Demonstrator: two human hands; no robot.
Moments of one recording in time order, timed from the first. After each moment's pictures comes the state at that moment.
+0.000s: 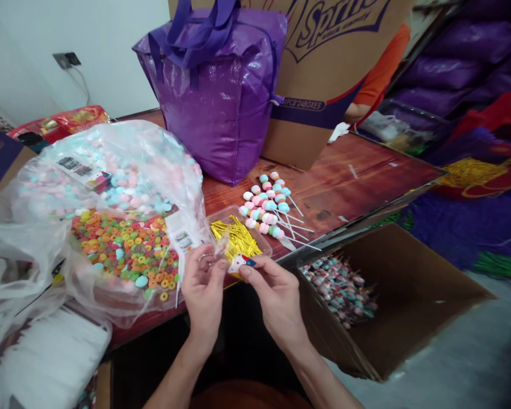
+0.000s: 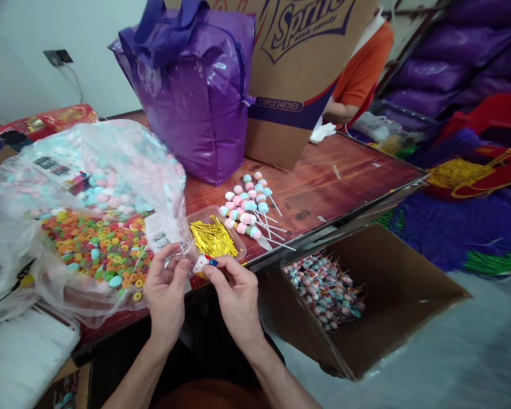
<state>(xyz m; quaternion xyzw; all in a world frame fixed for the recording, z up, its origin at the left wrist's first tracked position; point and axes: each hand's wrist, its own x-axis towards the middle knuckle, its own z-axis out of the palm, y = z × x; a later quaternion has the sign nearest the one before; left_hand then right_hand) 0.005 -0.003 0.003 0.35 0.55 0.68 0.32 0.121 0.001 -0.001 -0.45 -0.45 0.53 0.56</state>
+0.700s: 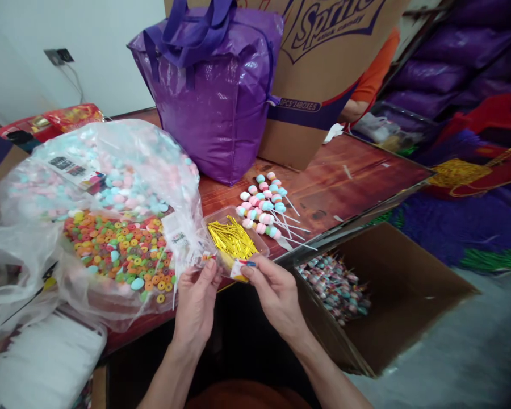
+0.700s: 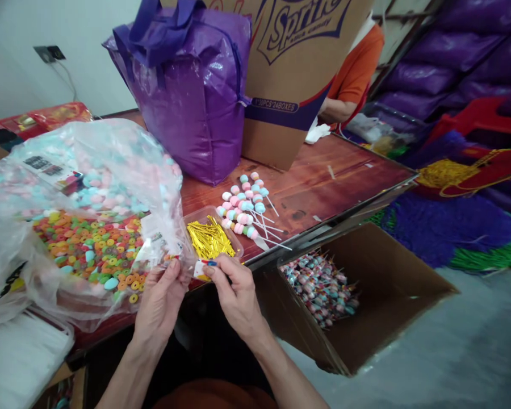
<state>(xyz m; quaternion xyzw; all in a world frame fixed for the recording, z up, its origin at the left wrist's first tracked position) 0.001 -0.002 0.015 0.08 0.41 0.68 0.60 0.135 0.011 0.006 -0.46 -0.60 0.44 0.49</state>
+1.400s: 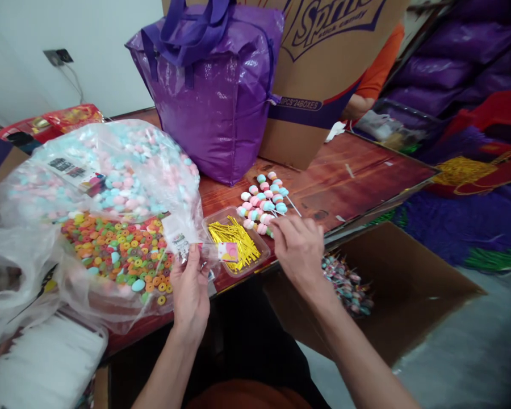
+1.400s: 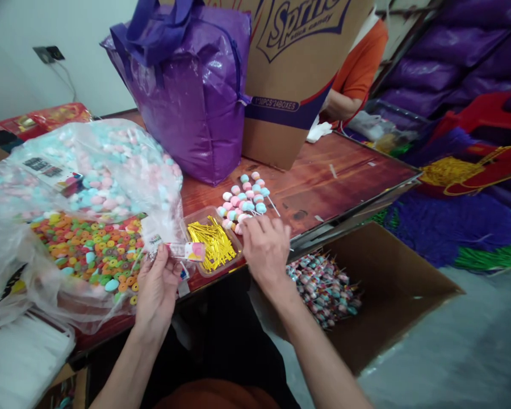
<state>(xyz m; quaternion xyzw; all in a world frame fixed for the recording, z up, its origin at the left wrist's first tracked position) -0.003 0.021 0.015 0.02 0.46 0.74 0.49 0.180 0.080 0.002 -0.59 -0.73 -0.03 0.35</state>
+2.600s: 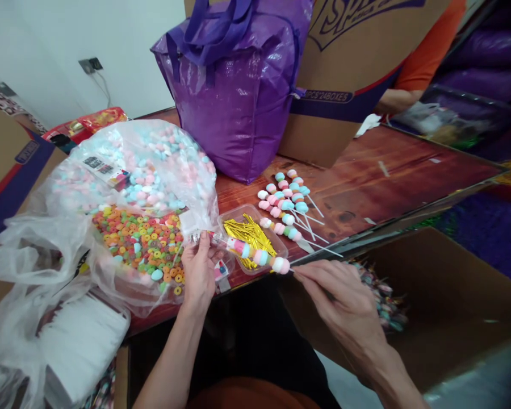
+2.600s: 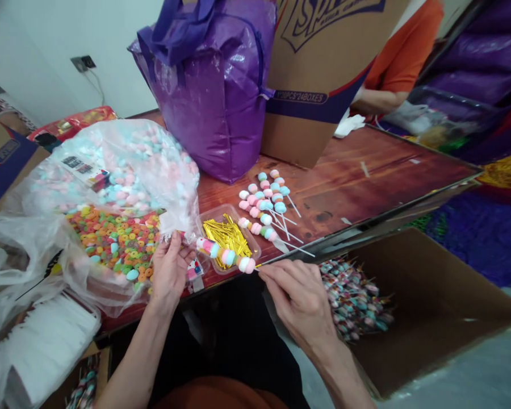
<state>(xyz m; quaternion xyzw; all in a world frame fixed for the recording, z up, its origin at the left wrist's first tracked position) -0.024 0.038 0.003 0.11 0.47 0.72 0.50 0.210 0.016 0.000 -0.46 -0.78 0.11 0.42</state>
